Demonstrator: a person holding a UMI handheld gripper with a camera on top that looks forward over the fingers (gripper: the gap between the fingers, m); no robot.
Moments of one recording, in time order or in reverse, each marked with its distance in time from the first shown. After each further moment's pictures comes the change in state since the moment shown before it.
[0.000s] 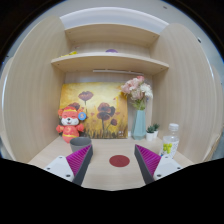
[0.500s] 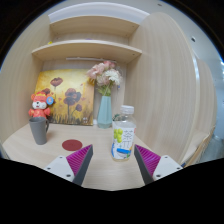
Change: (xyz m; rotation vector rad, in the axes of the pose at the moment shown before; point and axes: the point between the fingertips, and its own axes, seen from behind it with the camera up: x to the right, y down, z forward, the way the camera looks) arm 0.183 0.064 0.002 -0.066 0.156 -0.051
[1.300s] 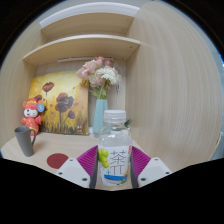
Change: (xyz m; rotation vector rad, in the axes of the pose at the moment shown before) arm 0.024 -0.022 0.108 0.044 -0.069 0.046
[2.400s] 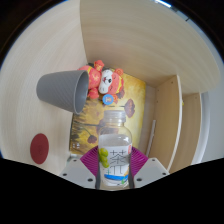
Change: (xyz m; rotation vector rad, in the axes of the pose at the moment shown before) arm -0.235 -0.113 0.020 0.419 -0.012 -1.695
